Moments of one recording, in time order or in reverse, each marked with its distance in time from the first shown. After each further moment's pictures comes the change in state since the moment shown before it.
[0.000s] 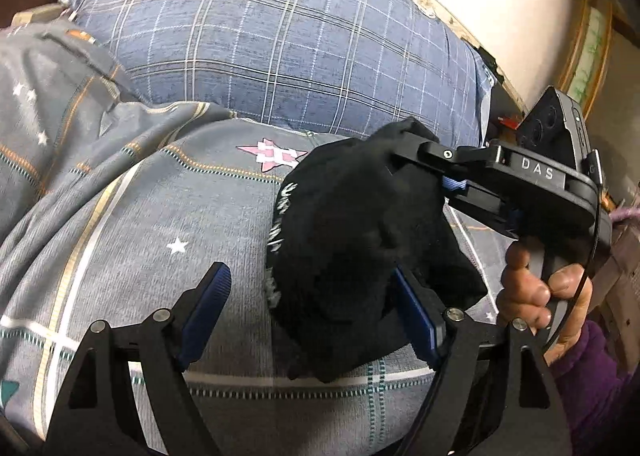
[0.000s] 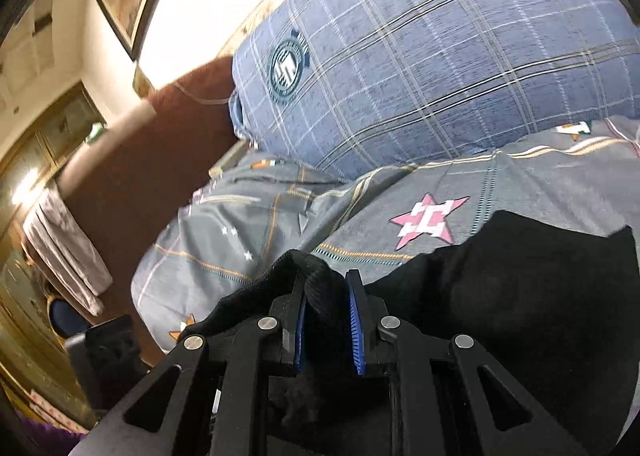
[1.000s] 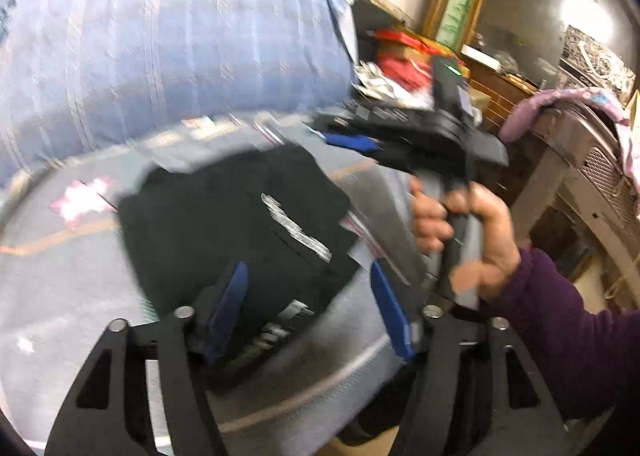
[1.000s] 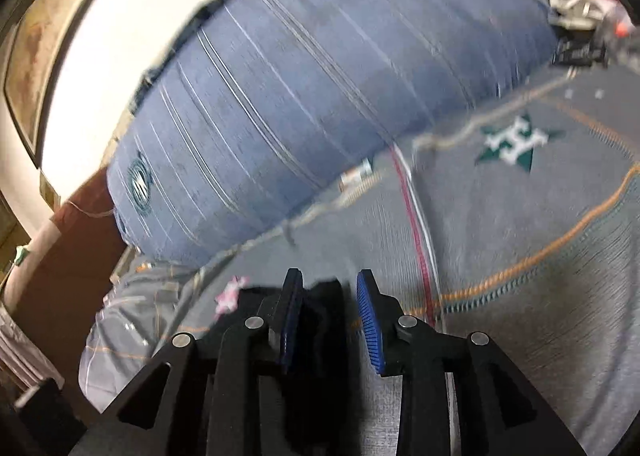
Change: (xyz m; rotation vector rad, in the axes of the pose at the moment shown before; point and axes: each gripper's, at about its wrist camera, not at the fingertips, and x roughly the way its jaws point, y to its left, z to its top) left arm 0.029 -0.141 0.007 0.376 0.143 -0.276; right arm -0.136 -0.147 0.010 0.245 -0.251 -0.347
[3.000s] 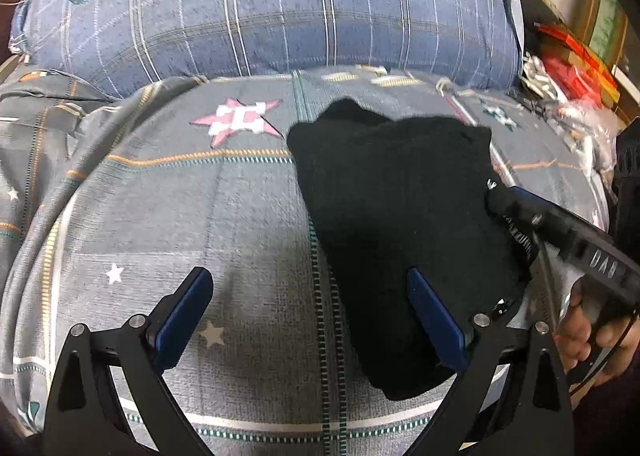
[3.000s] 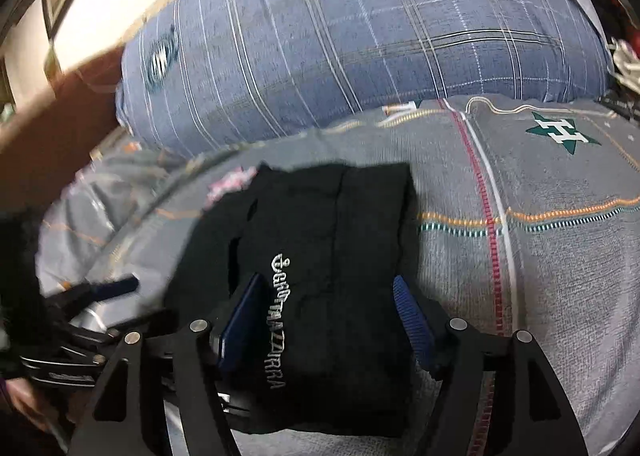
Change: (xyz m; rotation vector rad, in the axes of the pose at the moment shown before) left arm 0.026 0.072 -0.018 -0.274 0.160 0.464; right arm 0.019 0.054 -0.070 -0.284 0.201 -0.075
